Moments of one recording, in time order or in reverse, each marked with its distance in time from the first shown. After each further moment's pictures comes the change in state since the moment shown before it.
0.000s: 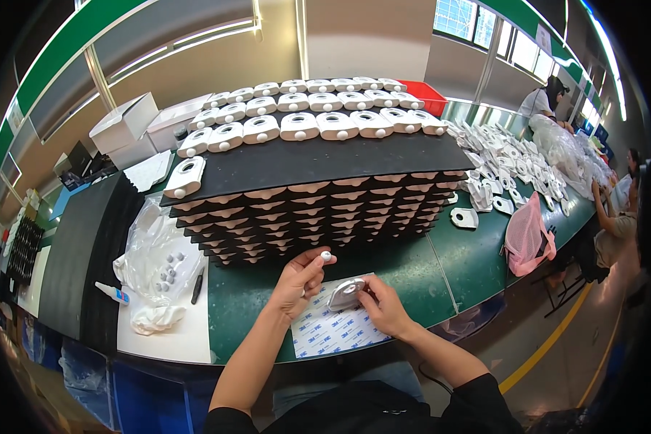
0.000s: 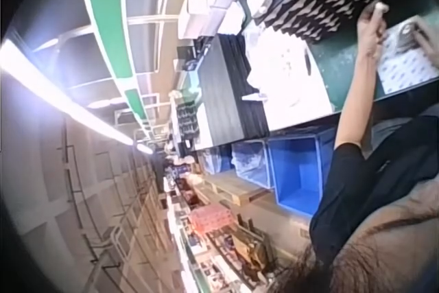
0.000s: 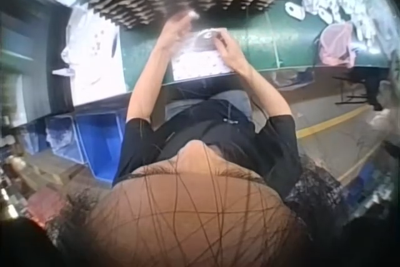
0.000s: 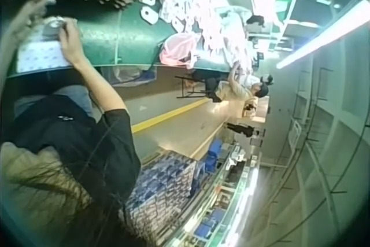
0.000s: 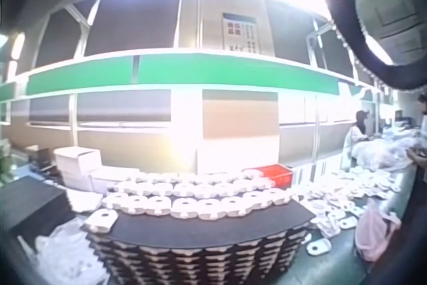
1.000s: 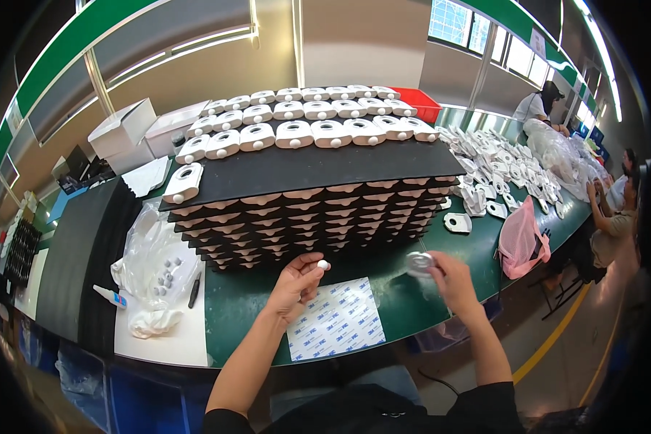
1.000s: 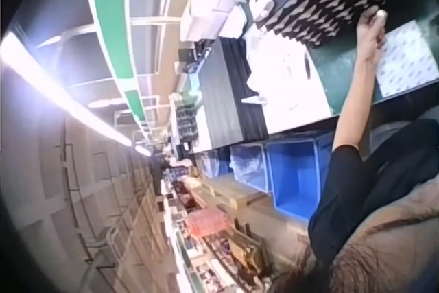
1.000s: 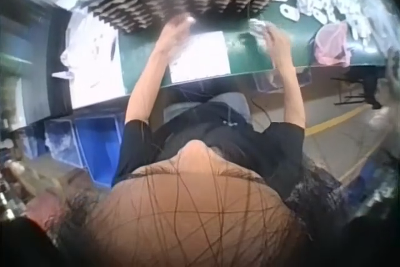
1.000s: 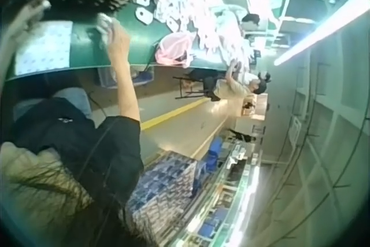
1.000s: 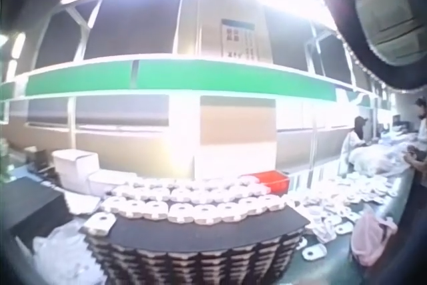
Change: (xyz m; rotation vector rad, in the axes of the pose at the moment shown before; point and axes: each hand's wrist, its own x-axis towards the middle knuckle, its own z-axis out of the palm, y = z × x) left_hand -0.004 0.002 0.007 0.074 0.019 0.028; right_hand -0.009 -0.013 -0.123 -0.635 0.212 -0.052
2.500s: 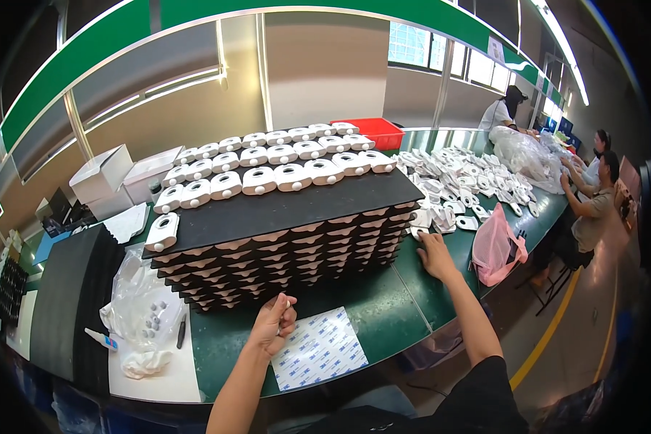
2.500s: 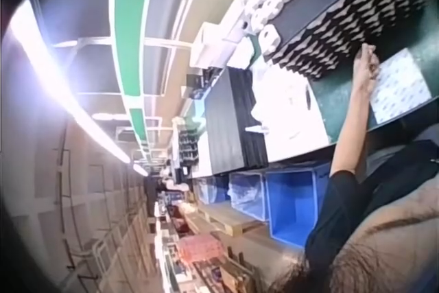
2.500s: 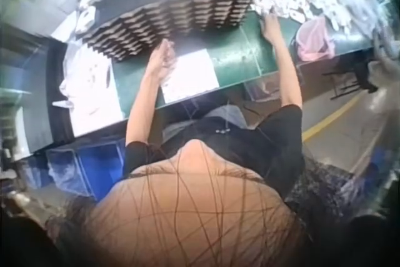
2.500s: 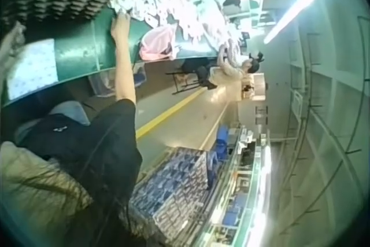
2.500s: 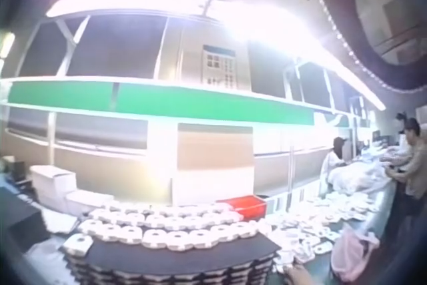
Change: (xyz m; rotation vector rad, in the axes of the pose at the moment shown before) left_hand 0.004 -0.004 -0.010 -0.056 0.059 -0.112; right_hand 0.053 0.139 -0.001 -0.359 0.104 0.036
